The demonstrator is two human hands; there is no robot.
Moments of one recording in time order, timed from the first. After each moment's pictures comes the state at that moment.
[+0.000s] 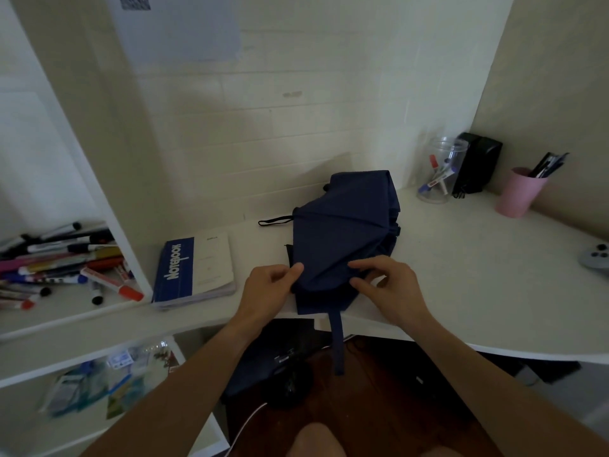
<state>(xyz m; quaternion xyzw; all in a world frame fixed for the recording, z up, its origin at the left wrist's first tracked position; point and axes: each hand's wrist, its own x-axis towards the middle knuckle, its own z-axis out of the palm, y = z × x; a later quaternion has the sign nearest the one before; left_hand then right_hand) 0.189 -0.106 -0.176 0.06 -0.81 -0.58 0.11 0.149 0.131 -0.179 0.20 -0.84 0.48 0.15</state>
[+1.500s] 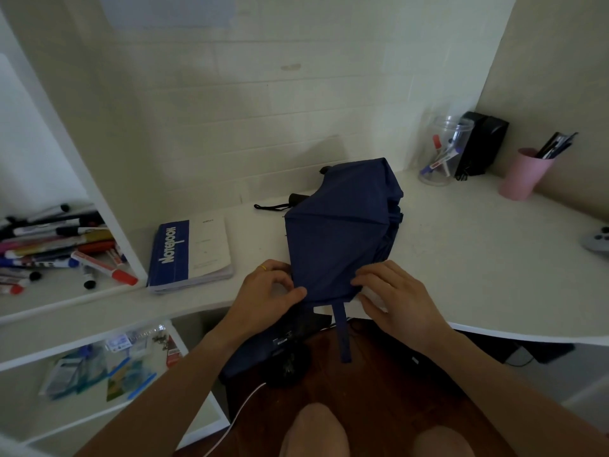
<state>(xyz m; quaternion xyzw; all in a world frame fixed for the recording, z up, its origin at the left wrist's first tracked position) 0.214 -0.117 -0.188 -0.02 -0.92 -0.39 0.08 0.176 0.153 -0.206 0.38 -0.86 0.19 0.28</state>
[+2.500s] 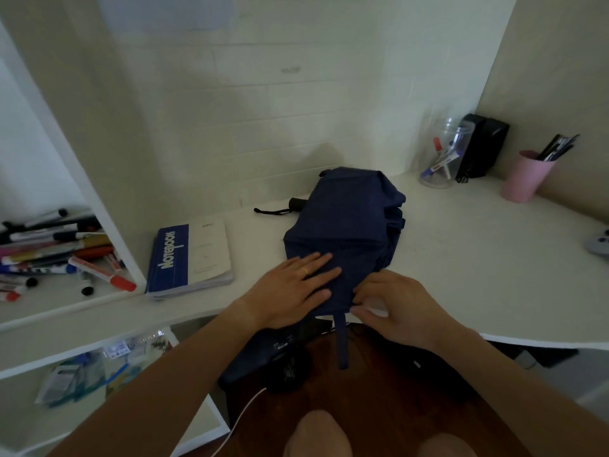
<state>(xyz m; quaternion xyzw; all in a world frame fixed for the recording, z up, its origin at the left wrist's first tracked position) 0.165 -0.111 -0.199 -0.29 -0.96 -0.02 0.05 0.174 0.149 -0.187 0.38 -0.89 0.20 0.14</state>
